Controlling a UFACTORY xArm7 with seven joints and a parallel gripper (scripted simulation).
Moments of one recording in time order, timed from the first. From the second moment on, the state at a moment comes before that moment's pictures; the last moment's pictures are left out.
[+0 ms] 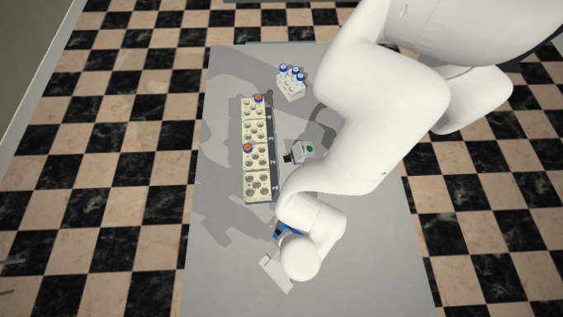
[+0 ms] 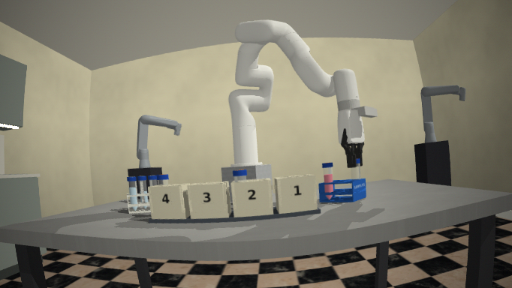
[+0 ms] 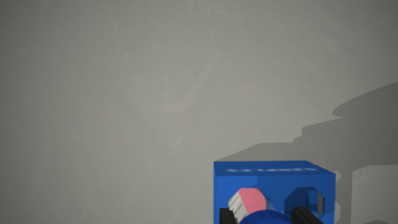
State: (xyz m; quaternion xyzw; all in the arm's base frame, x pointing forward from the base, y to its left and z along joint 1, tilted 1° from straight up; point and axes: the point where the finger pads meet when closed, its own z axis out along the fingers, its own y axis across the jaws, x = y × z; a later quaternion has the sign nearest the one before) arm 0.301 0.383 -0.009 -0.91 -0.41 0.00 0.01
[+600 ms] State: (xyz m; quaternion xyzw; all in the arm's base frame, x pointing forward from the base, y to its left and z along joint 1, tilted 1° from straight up) arm 0.301 0.382 0.002 -0.91 -0.41 0.00 0.01
